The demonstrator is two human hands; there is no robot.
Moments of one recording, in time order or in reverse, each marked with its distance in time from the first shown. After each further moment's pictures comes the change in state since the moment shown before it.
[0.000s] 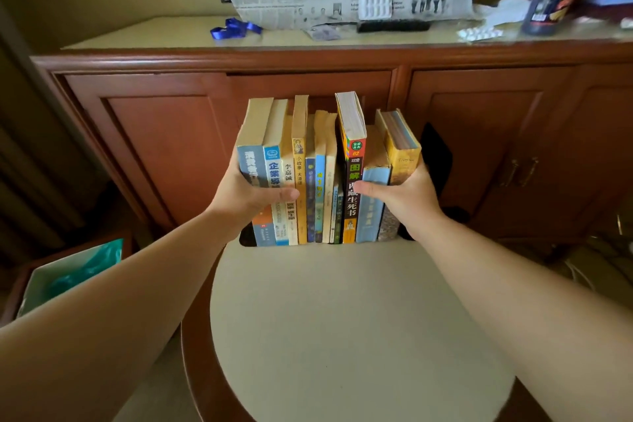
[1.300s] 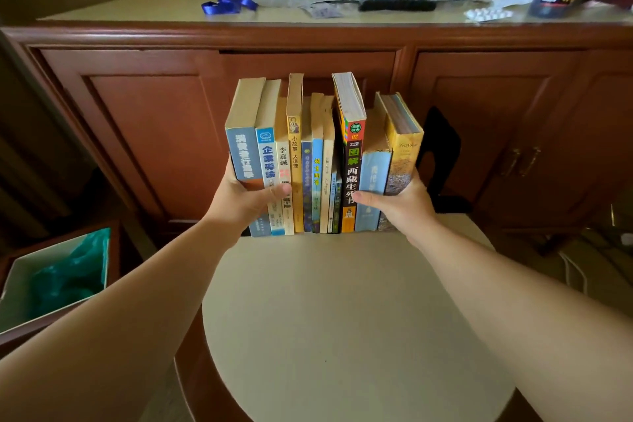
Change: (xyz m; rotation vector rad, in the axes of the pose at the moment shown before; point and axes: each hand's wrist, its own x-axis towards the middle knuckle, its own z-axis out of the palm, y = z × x) left_hand -0.006 -0.043 0.012 -0.159 0.079 -0.035; right_hand -0.012 0.033 0.008 -0.032 -0.057 0.061
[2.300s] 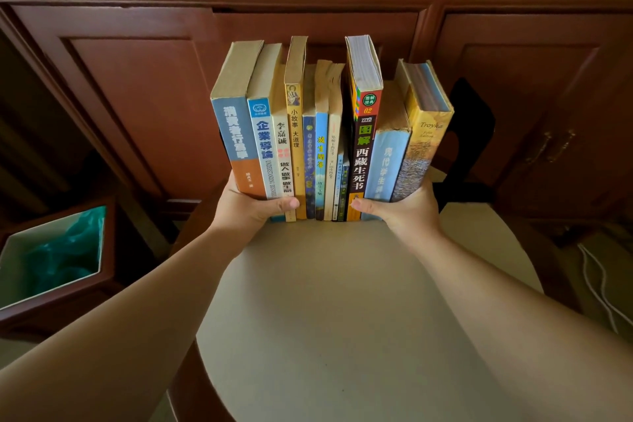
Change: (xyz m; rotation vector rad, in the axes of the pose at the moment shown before) left_hand -0.003 -0.052 0.010 -0.045 0.027 0.011; right_hand 0.005 0.058 0.019 -0.055 0.061 -0.052
